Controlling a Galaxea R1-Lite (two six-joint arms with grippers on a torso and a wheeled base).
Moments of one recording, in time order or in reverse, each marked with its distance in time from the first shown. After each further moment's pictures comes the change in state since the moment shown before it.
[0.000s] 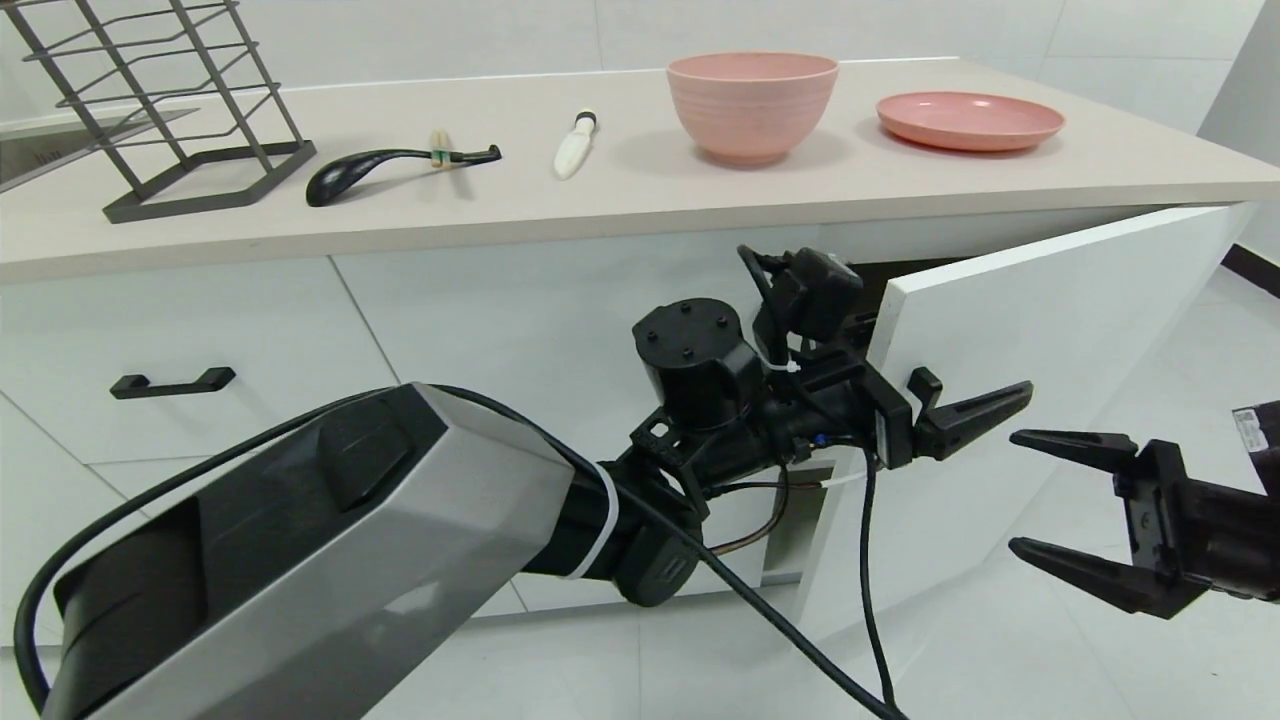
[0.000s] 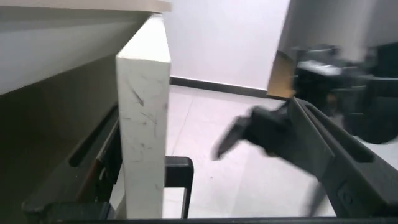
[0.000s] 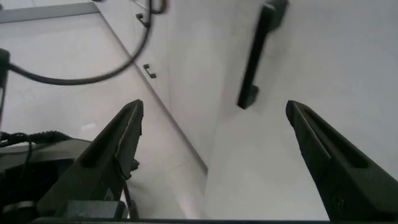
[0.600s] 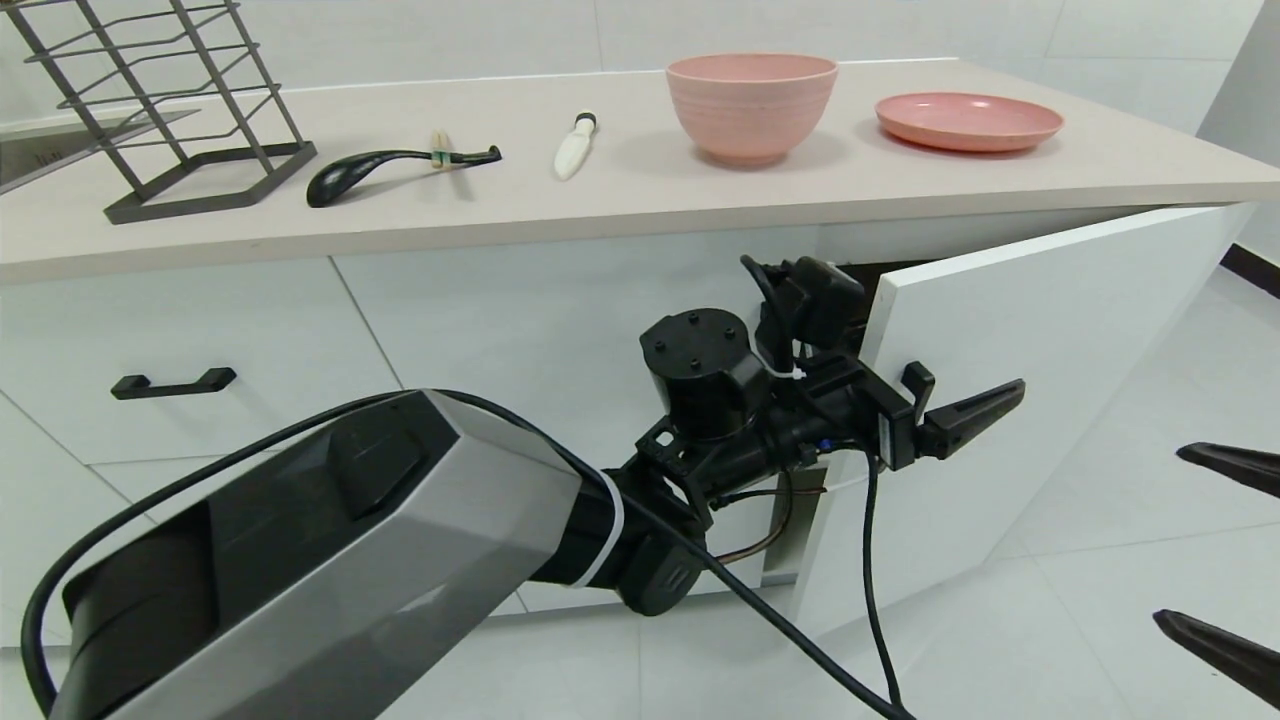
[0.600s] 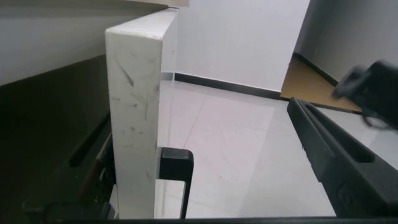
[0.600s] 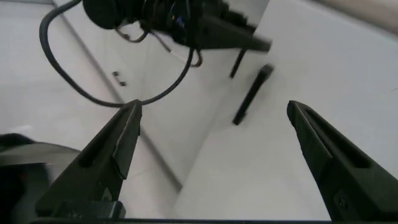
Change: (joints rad) left arm -0.005 0.010 0.010 0.000 0.083 0.004; right arm -0.130 -0.462 0.216 0.010 -0.015 -0.007
